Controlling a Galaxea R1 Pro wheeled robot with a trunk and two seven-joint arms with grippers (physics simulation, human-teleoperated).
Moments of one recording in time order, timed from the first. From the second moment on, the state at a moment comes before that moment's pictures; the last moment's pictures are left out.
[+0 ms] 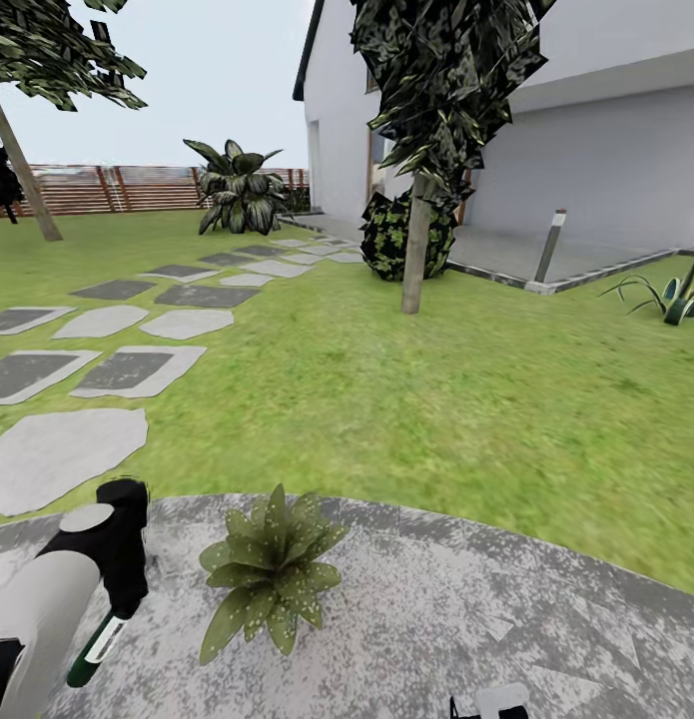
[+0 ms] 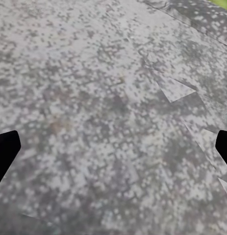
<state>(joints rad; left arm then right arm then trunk) -0.85 0.24 0.07 -0.57 -1.56 0.52 -1.56 -0.37 0.03 0.16 -0.06 0.11 -0.50 -0.27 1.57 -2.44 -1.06</state>
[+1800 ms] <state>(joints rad) -0.67 0.23 0.60 -0.51 -1.41 0.25 -1.35 -0.37 0.03 0.16 -0.06 0.11 -0.50 -0.27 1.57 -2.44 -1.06</state>
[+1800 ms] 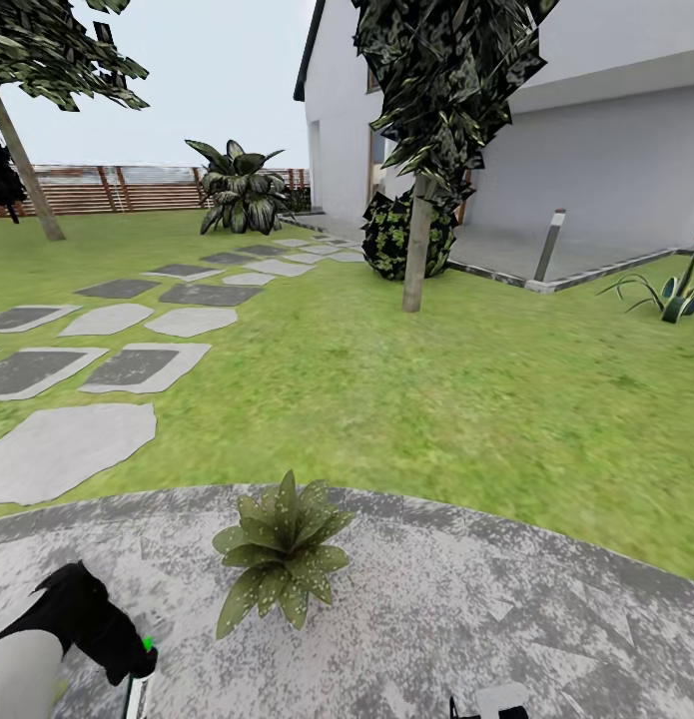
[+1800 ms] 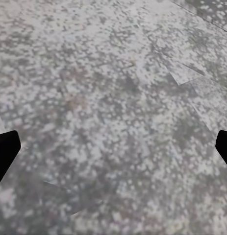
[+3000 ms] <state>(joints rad) -0.64 0.20 0.70 -0.50 -1.31 -0.01 -1.22 -0.37 0.01 0.17 -0.29 0.13 -0.49 -0.17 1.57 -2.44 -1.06</state>
